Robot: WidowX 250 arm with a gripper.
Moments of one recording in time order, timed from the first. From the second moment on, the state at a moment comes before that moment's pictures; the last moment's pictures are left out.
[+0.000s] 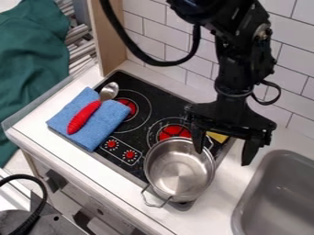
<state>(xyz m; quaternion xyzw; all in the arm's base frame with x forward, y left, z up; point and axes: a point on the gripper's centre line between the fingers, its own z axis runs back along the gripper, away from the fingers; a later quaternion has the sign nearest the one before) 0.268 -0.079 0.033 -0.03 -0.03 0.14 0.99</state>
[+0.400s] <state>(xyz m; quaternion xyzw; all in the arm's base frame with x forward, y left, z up) 0.270 -0.035 0.022 -0.03 -0.04 0.14 0.99</state>
